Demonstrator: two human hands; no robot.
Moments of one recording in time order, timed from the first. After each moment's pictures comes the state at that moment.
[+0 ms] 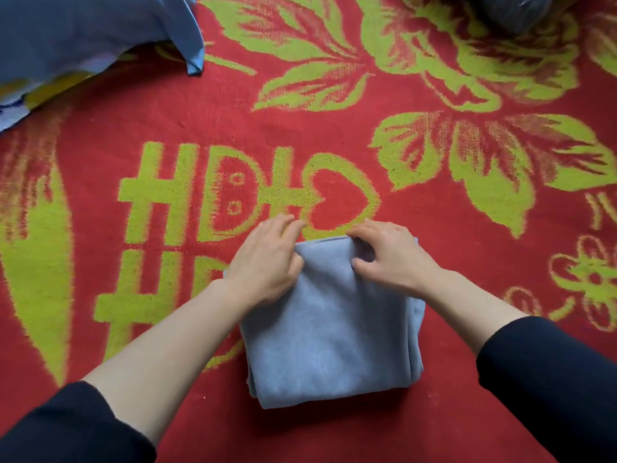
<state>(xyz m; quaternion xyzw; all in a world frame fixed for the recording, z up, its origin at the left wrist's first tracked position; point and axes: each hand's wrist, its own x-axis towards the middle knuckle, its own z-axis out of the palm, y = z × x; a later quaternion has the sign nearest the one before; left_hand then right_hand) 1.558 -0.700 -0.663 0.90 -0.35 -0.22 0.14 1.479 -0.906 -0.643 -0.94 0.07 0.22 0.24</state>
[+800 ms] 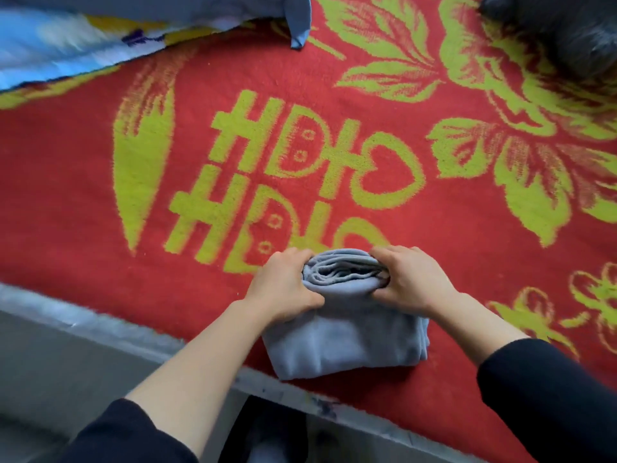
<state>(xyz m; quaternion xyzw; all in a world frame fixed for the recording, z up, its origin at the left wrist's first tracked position) 1.408 -0.626 -0.636 0.91 -0.11 -0.31 0.25 1.382 -0.850 -0.635 -0.97 -0.11 0.17 0.13</state>
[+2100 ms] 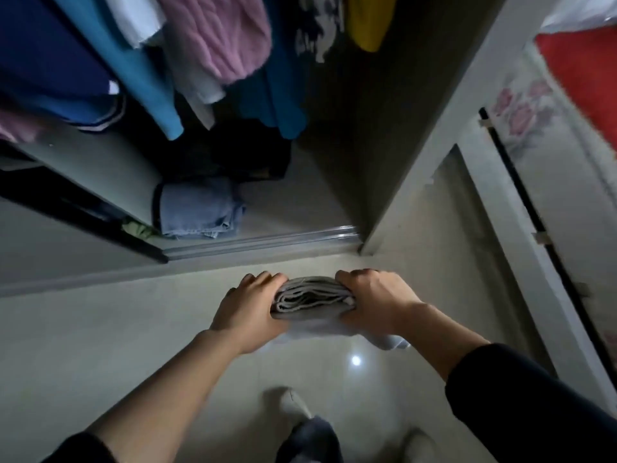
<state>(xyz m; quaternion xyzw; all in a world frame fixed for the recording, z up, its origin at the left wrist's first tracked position) 0.671 0.014 -0.627 0.88 0.39 -0.12 0.25 0.872 -0.083 -0.613 -0.72 -0.63 0.29 -0.04</state>
